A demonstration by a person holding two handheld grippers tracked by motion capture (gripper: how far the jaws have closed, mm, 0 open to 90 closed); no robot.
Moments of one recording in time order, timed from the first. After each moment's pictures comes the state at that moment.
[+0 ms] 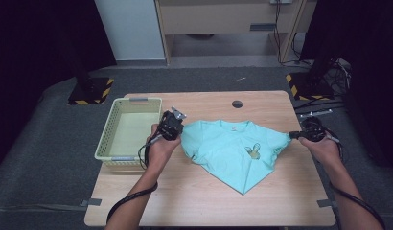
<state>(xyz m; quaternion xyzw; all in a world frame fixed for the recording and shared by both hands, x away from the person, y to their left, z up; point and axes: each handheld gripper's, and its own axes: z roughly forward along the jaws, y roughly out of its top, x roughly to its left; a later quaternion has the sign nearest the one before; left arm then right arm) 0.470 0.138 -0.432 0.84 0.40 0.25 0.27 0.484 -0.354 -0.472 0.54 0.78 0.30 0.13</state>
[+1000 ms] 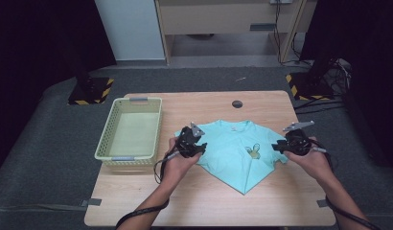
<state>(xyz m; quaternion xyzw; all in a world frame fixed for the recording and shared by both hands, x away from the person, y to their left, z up) 0.425 0.079 -0.467 0.86 0.36 0.20 0.32 0.438 -0.291 -0.470 0.44 0.83 0.30 0.14</state>
